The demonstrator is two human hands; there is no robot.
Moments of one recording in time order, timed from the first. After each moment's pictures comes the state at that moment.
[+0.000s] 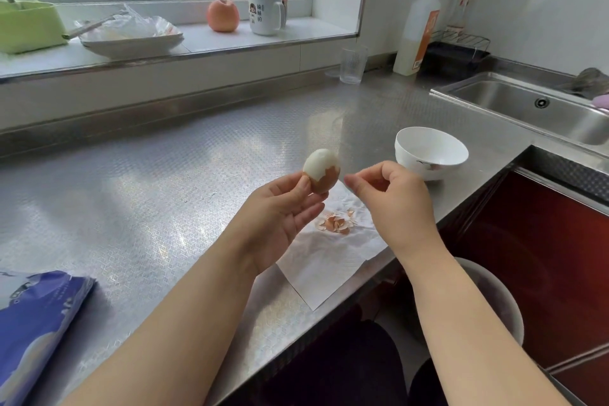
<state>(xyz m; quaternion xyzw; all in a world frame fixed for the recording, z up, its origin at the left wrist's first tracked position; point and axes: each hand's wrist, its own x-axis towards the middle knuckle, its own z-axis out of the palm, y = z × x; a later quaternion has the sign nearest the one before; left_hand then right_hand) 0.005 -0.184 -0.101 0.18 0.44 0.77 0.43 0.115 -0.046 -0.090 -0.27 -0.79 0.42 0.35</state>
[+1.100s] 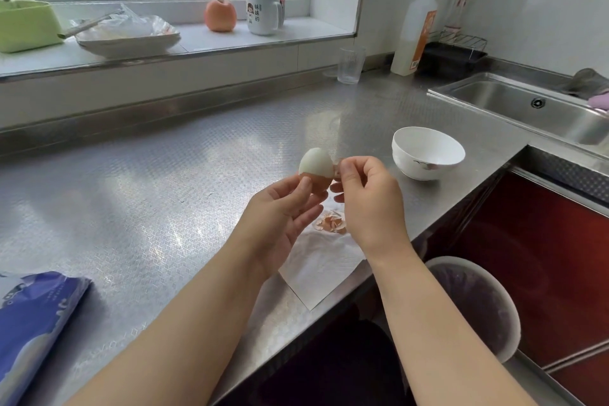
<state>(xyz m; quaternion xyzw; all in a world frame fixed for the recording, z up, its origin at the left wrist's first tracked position) 0.017 -0.177 -0.103 0.15 0.48 0.78 0.39 0.098 -0.078 -0.083 -0.27 -0.71 0.53 0.38</state>
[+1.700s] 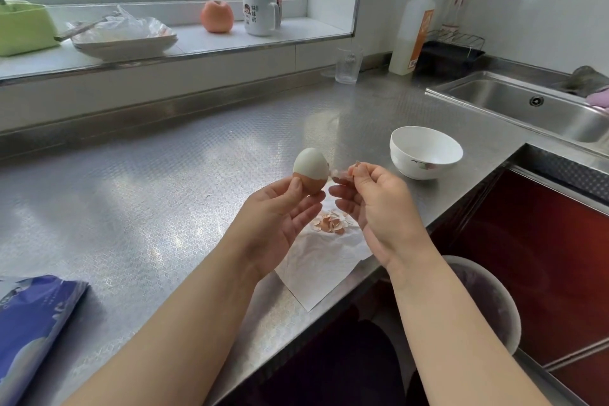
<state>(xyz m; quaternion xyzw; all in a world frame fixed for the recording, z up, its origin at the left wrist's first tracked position) 0.013 -0.179 -0.101 0.14 0.43 0.78 0.42 0.106 -0.062 -0.085 -0.22 -0.55 0.75 0.31</state>
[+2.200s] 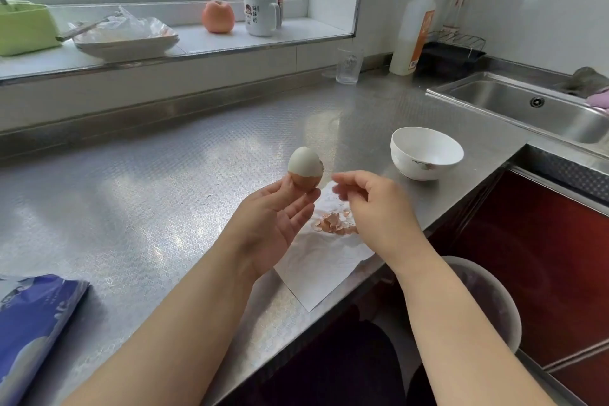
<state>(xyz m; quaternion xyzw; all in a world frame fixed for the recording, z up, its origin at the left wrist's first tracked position) 0.013 -0.183 -0.096 0.10 0.42 0.79 0.43 0.114 -0.054 -0.094 -0.25 -0.83 0.41 0.27</state>
